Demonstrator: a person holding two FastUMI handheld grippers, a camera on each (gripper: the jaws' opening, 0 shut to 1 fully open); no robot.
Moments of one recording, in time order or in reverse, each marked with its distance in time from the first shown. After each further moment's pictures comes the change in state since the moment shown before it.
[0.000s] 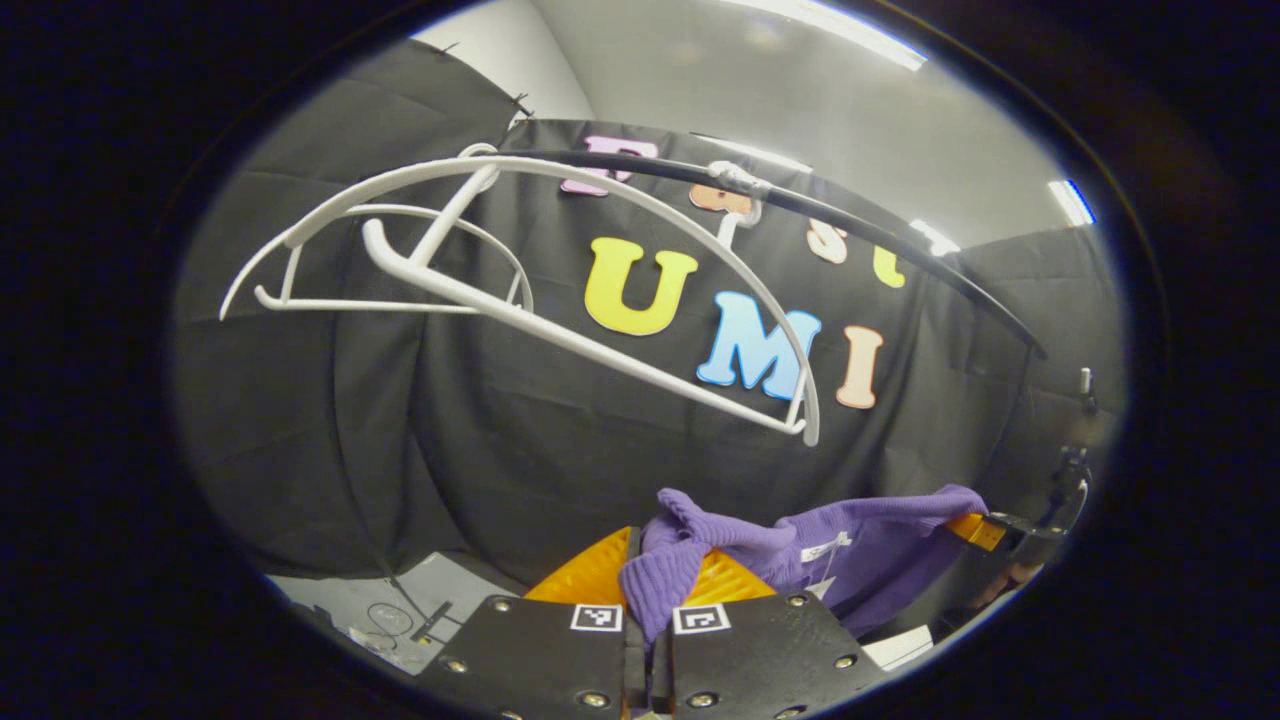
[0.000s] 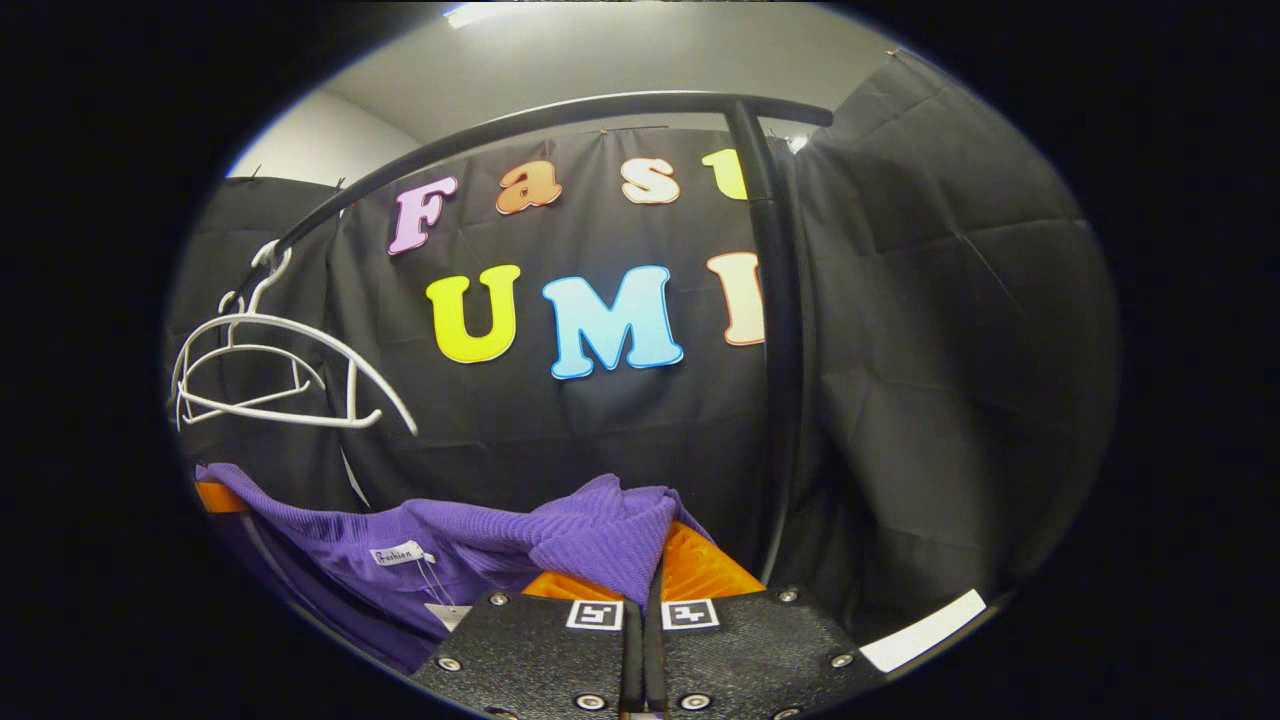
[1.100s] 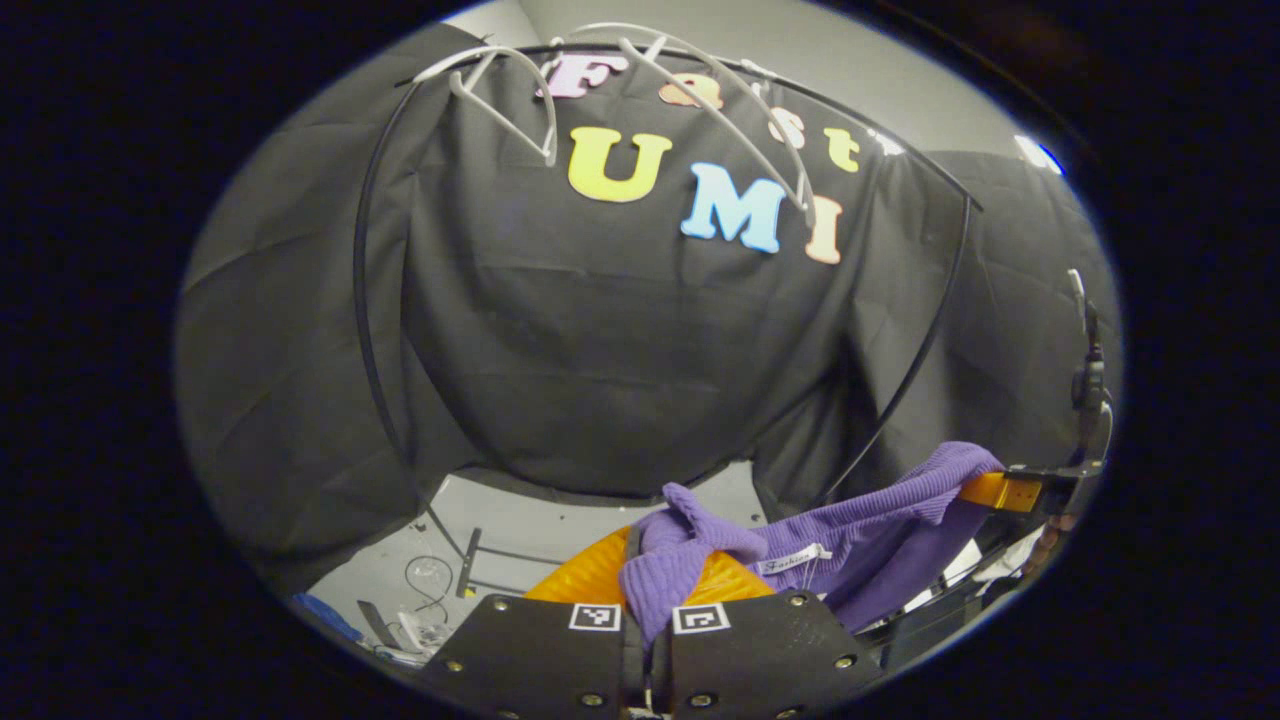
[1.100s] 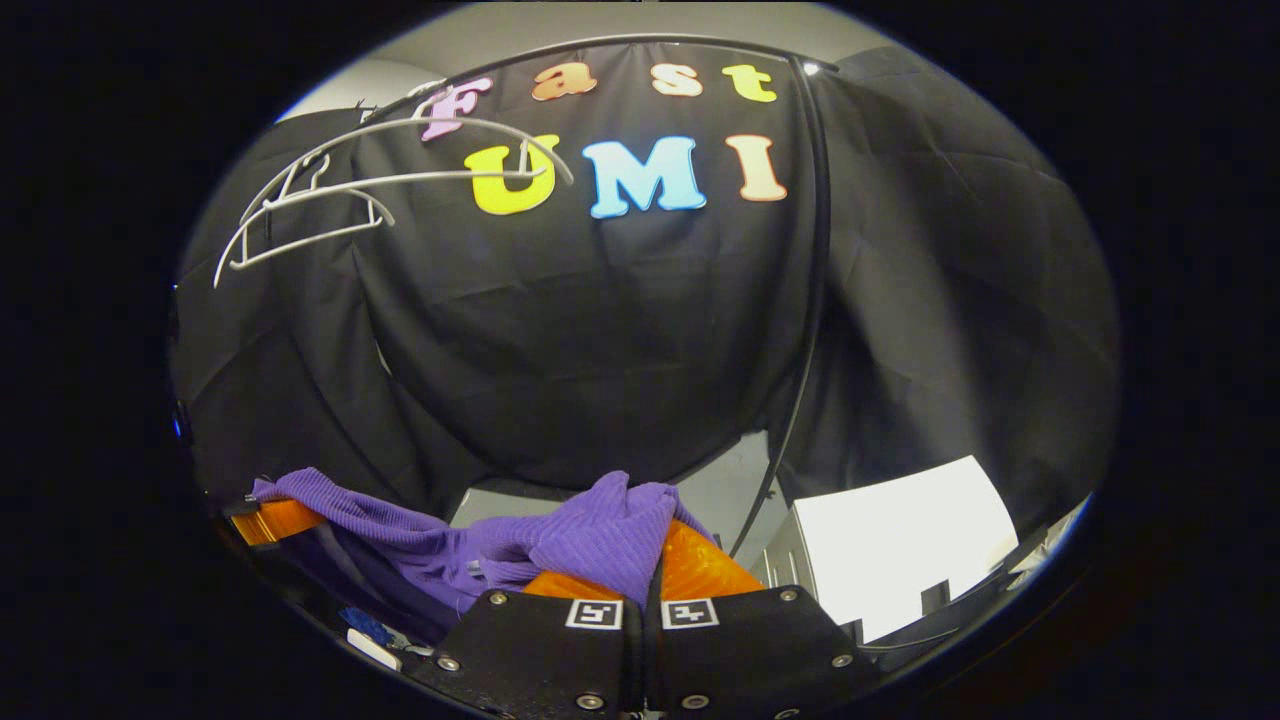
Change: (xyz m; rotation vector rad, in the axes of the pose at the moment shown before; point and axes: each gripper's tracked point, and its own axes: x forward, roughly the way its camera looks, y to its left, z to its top) left arm -0.106 0.118 -0.204 0.123 0.367 -0.124; right arm -0.168 0.106 -0.214 -0.009 0.411 -0.013
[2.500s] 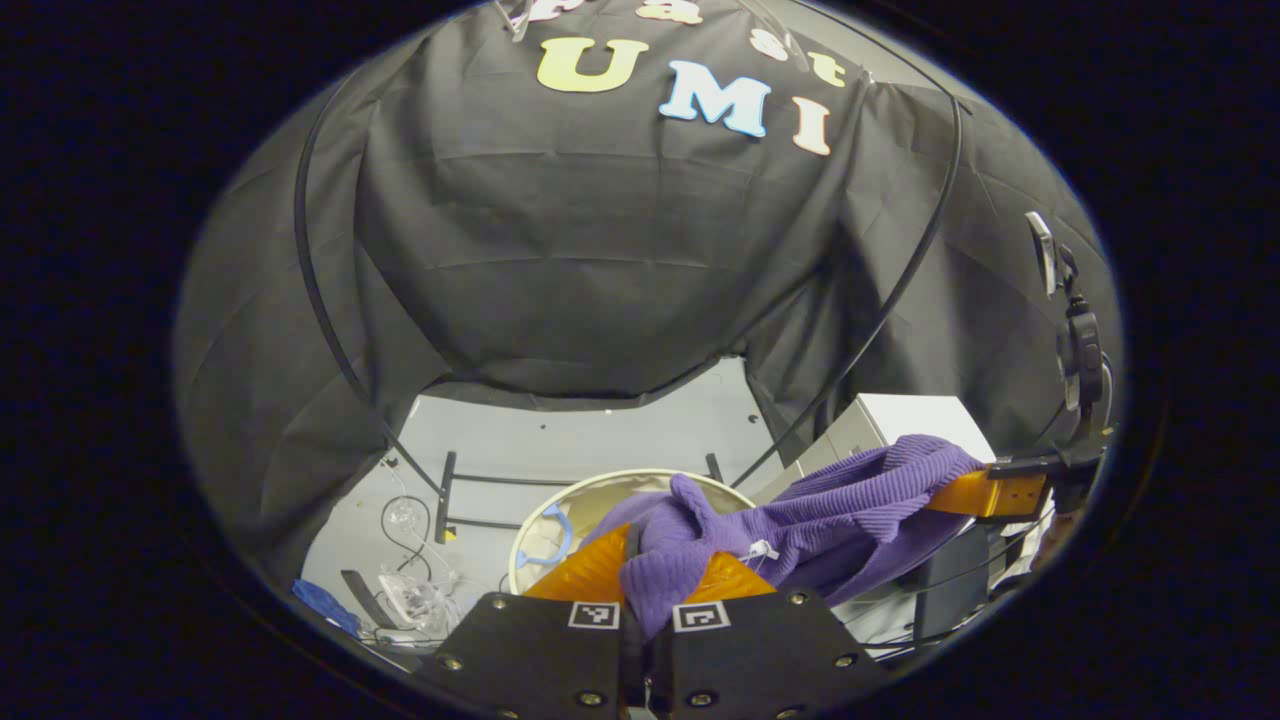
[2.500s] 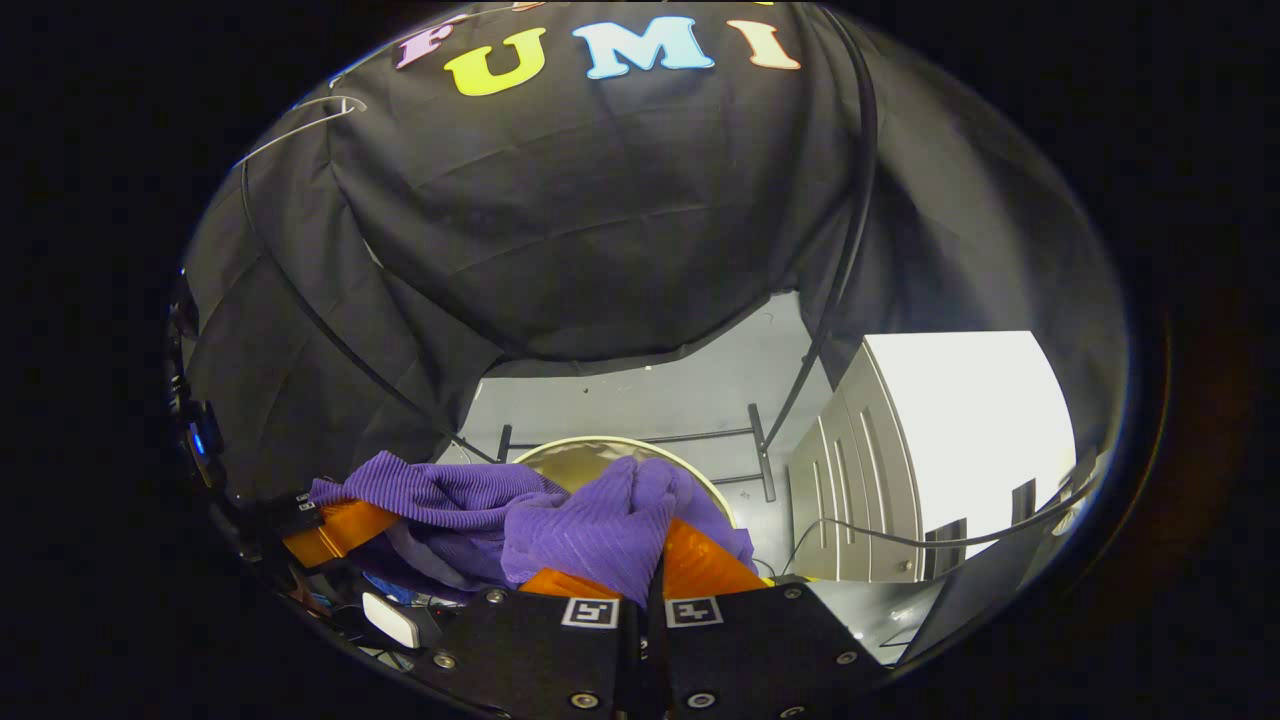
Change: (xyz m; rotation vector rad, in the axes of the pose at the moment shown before) left arm 0.080 -0.013 -0.164 0.022 0.250 -0.066; right arm 0.049 0.037 -0.171 0.070 0.354 0.045
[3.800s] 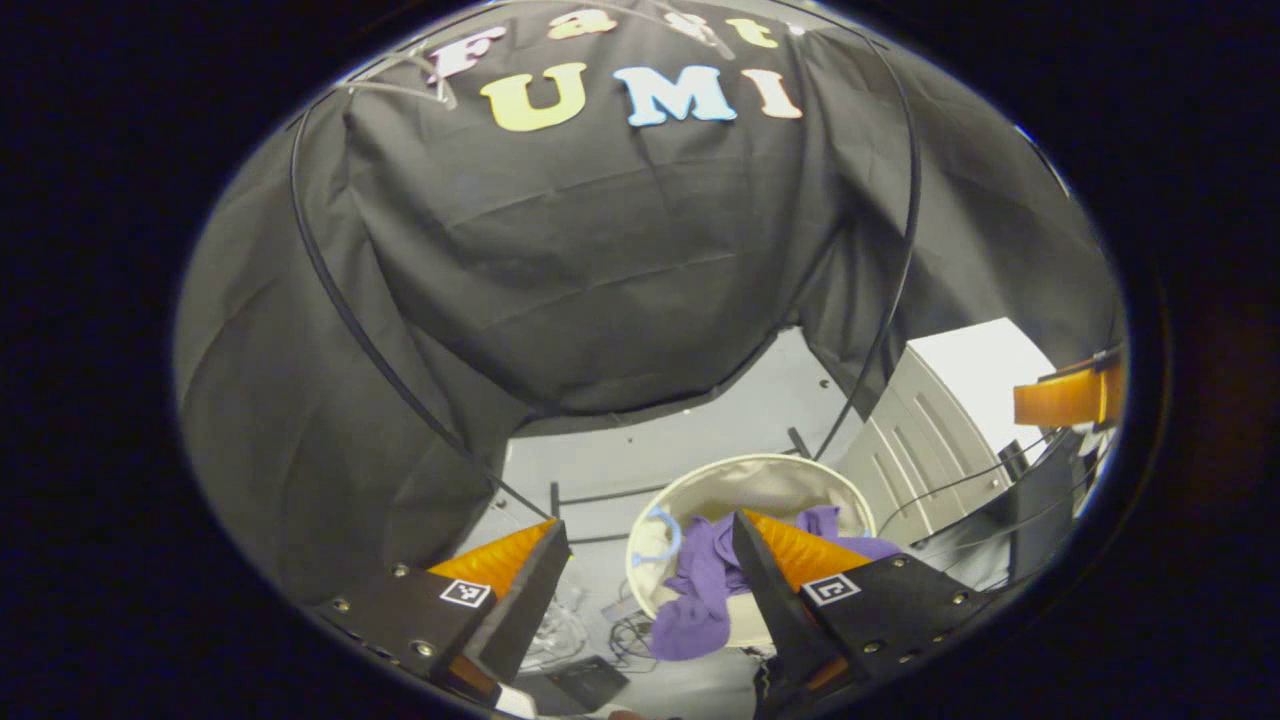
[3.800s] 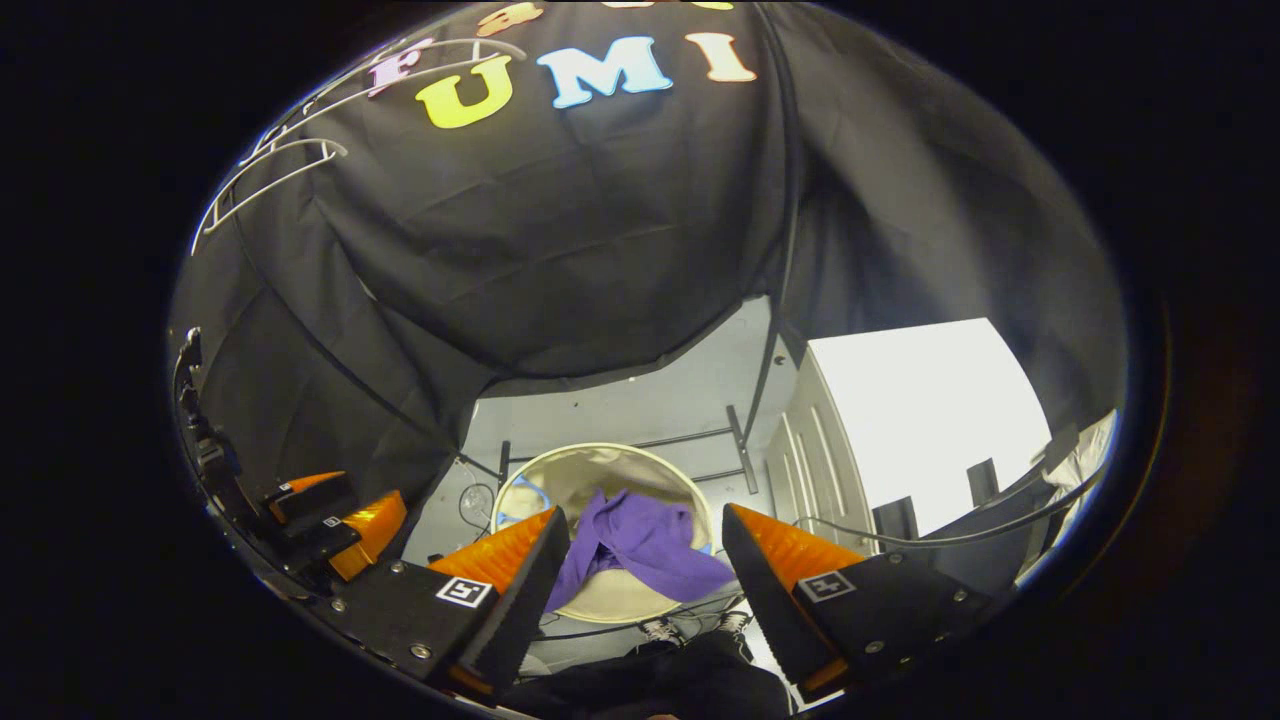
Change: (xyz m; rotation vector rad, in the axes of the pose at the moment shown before) left arm -0.075 0.026 0.036 0.312 -0.009 0.227; right arm -0.094 -0.032 0.017 0.075 -0.045 -0.062
